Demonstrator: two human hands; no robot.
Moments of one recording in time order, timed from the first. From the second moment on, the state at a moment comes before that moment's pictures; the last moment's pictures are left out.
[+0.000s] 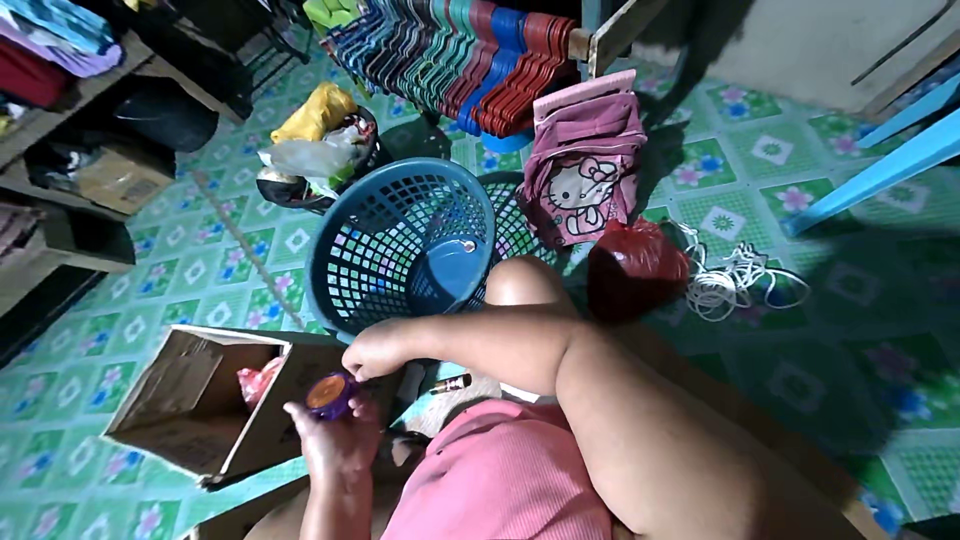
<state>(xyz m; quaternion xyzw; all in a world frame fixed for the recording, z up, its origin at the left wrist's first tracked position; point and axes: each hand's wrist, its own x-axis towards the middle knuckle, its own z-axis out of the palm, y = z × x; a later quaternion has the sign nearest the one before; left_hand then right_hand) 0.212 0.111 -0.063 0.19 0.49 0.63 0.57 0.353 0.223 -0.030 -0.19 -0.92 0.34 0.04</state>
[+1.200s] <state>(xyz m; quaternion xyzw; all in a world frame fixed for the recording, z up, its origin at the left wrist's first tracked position) 0.211 0.098 -0.089 0.35 0.56 0.51 0.56 0.352 0.237 -0.038 -0.16 -0.88 0.44 0.13</state>
